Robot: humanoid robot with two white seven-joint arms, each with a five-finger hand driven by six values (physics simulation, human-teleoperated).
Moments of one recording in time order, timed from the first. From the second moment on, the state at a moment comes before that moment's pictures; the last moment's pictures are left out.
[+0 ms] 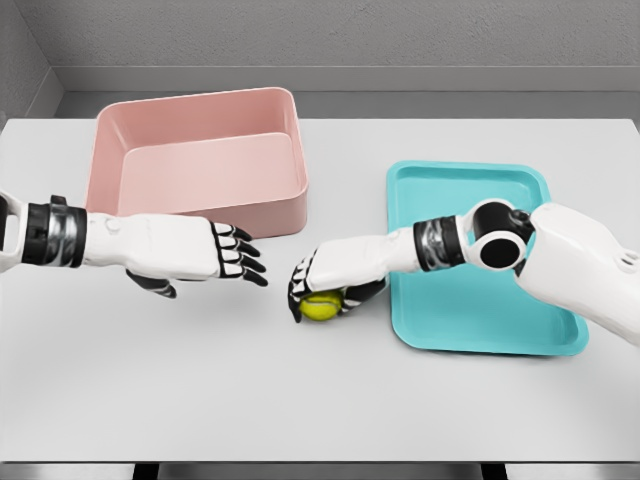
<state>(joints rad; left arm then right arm) -0.84 0.97 -0.98 -1.77 -0.31 -0.61 -0.55 -0.92 -0.54 1.22 -1.39 0.14 -0.61 0.51</state>
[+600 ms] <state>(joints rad) -0.83 0.98 -0.98 -1.77 -0.31 -0.61 -0.54 -0.95 -0.57 1.22 -1.40 0.14 -0.61 0.51</state>
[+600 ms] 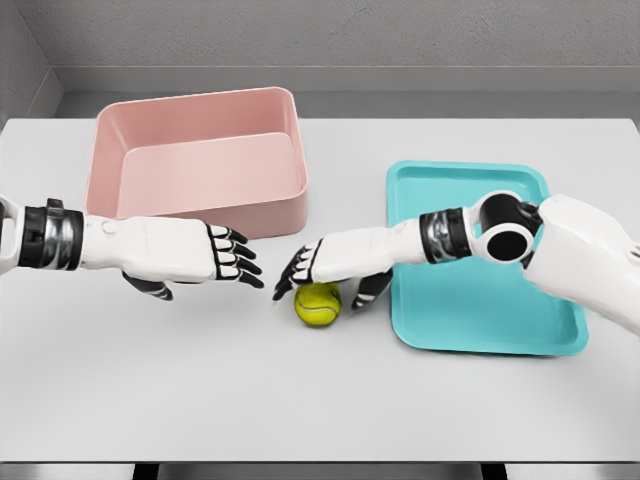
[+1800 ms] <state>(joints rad) -0.83 0.67 -1.00 -1.68 -0.41 -0.61 -0.54 -0.85 -0.87 0.75 -1.21 0.11 -0.61 0.51</state>
